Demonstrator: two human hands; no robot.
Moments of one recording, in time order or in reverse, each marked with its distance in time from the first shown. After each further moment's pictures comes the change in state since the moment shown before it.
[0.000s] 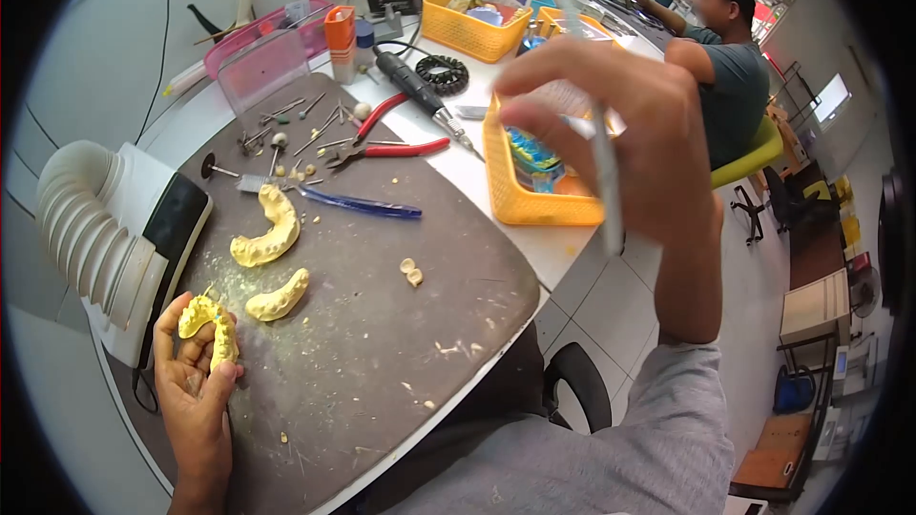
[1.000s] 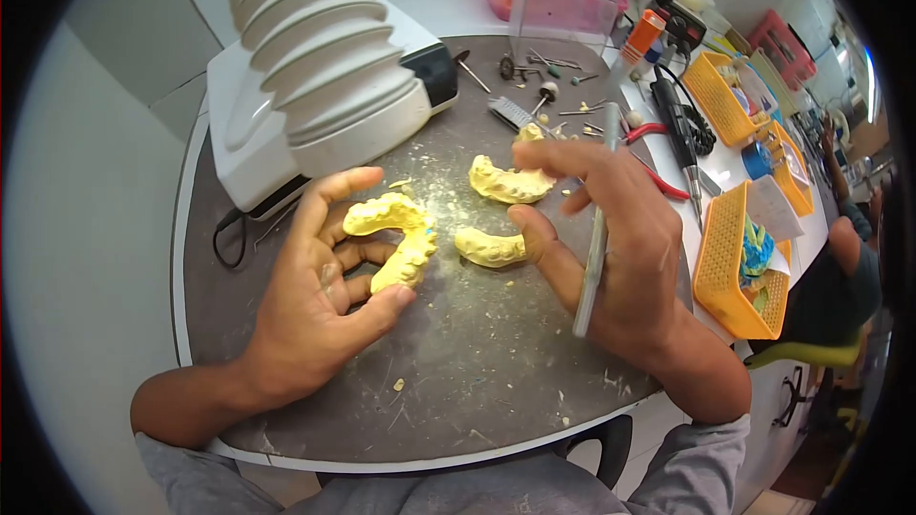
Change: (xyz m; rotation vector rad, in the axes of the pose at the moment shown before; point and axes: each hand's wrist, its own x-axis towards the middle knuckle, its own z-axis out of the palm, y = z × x) left_hand -0.002 0.002 -0.002 -0.194 -0.006 -0.025; right_hand 0.029 -0.085 0.144 0.481 -0.074 -0.010
